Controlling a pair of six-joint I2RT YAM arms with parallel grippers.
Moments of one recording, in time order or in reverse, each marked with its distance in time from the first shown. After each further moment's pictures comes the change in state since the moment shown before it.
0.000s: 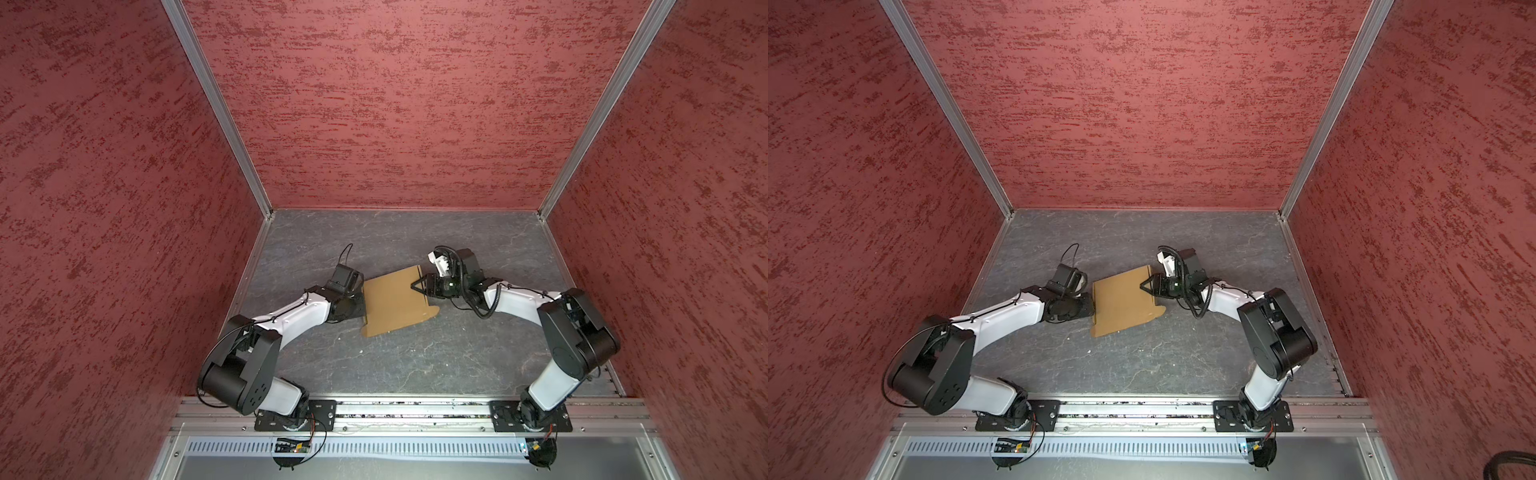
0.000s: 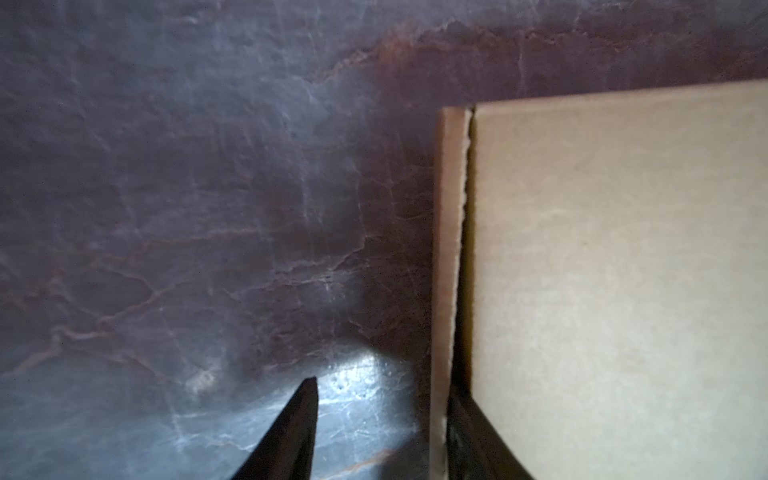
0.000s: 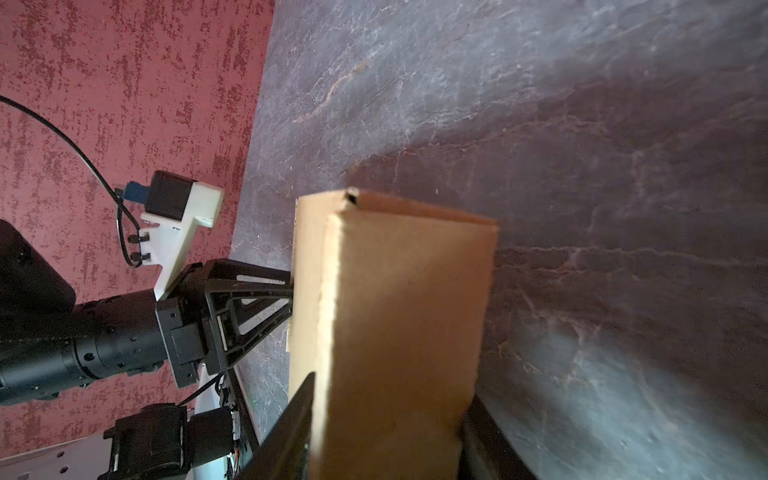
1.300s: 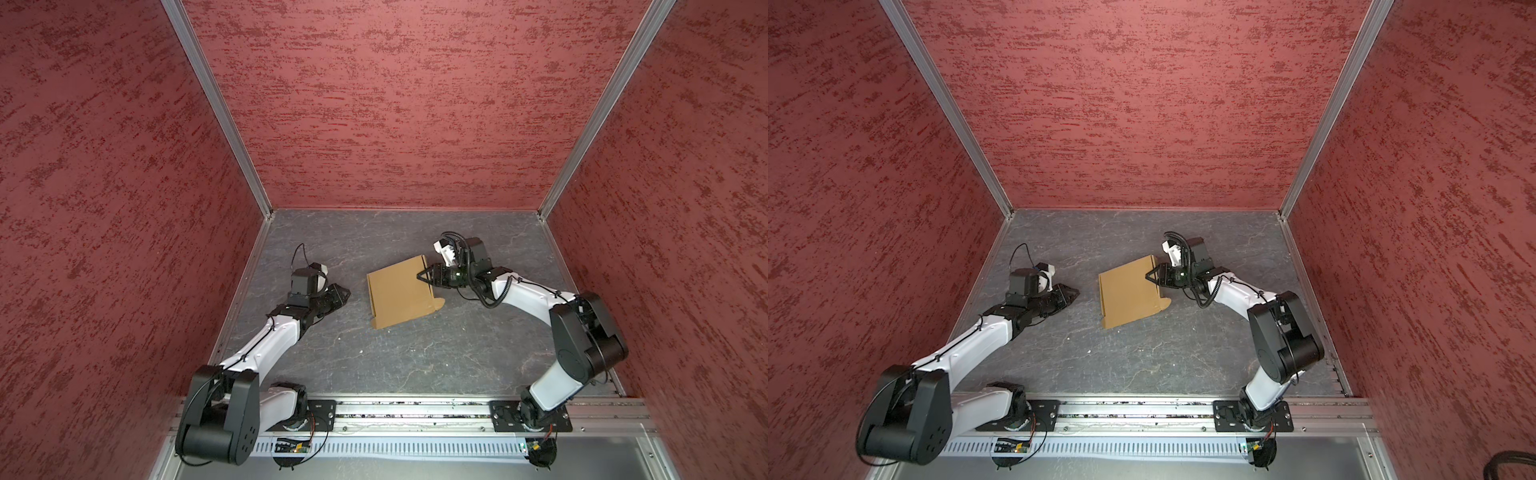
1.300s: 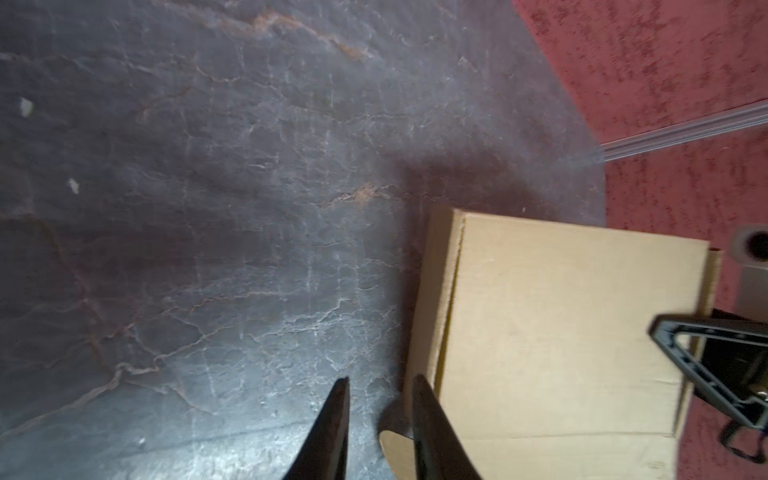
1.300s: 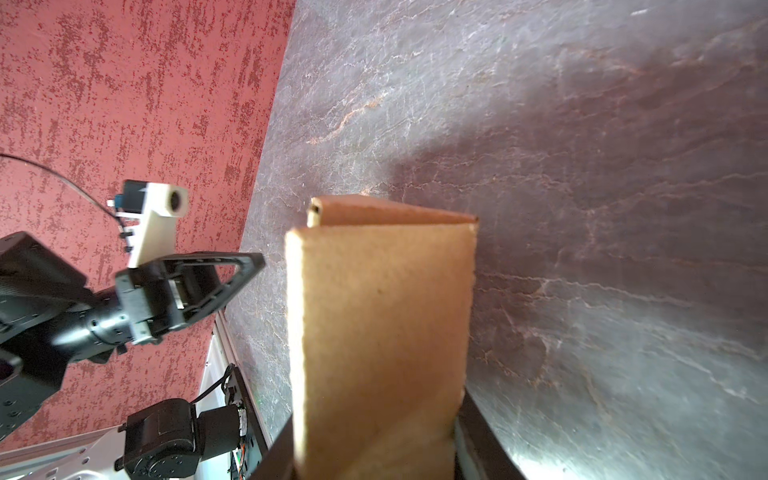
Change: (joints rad) left arm 0.260 -0.215 -0.209 0.293 0.295 -0.092; right arm -0.073 -0.031 0.098 -0.154 -0.038 -0.079
